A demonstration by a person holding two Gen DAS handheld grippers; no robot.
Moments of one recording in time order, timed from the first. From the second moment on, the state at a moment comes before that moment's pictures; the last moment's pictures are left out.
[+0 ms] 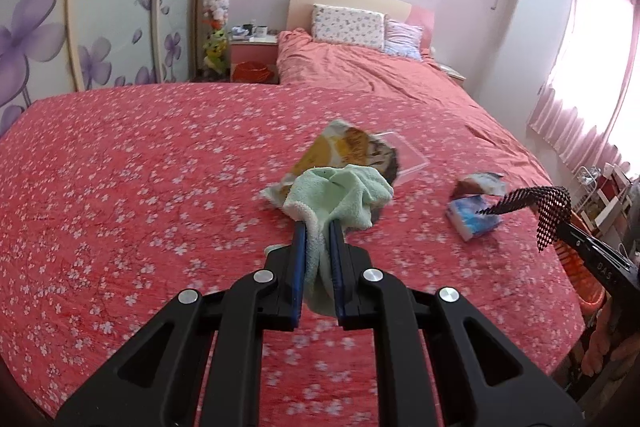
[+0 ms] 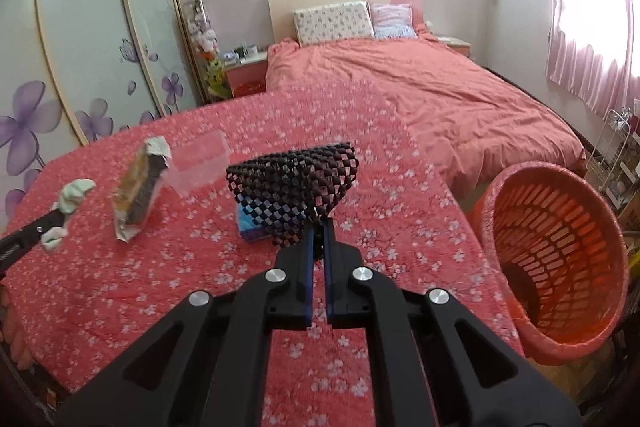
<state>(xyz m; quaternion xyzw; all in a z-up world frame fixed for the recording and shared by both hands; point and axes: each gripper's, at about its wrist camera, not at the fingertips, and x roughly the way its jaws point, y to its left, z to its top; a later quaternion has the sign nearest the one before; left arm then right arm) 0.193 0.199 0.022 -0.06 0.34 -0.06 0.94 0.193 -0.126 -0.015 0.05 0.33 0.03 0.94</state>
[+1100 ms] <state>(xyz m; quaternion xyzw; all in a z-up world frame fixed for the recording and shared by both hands) 0.180 0.021 0.039 -0.03 0.33 -0.23 0.92 0.104 -0.263 0.011 0.11 0.25 -0.12 0.96</state>
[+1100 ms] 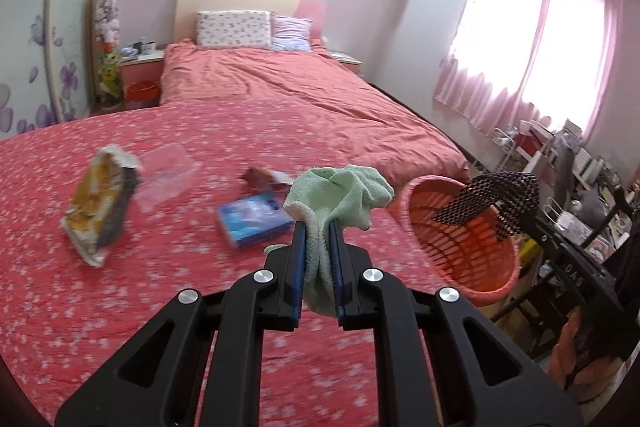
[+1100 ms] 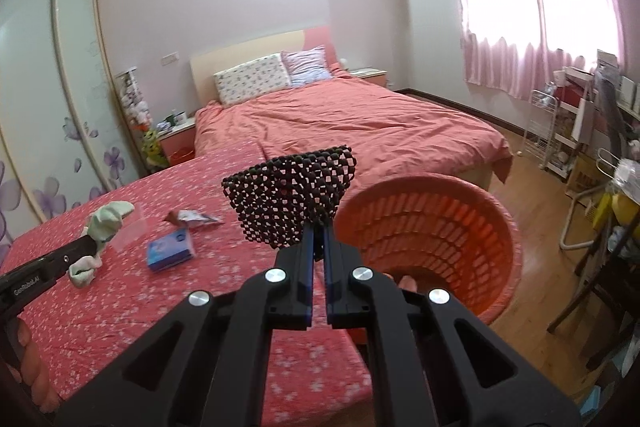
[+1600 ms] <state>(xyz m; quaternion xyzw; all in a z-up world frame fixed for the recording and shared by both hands) 0.181 -0.065 0.027 -0.02 0.34 -0.30 0.89 0.091 -0.319 -0.007 0.14 0.24 -0.18 0.94</state>
